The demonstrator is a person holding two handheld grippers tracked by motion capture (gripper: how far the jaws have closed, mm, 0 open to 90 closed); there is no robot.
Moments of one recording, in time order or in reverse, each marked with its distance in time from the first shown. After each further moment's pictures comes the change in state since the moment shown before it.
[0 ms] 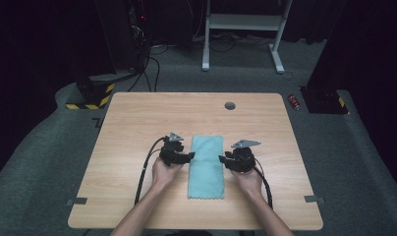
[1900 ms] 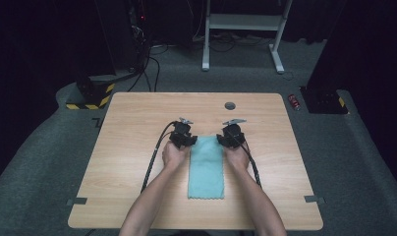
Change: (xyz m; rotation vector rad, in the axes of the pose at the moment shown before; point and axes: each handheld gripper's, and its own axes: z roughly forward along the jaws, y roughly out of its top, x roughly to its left) left arm 0.015 0.049 0.050 0.065 0.121 -0.014; right arm -0.037 0.052 0.075 0.044 -0.221 0.052
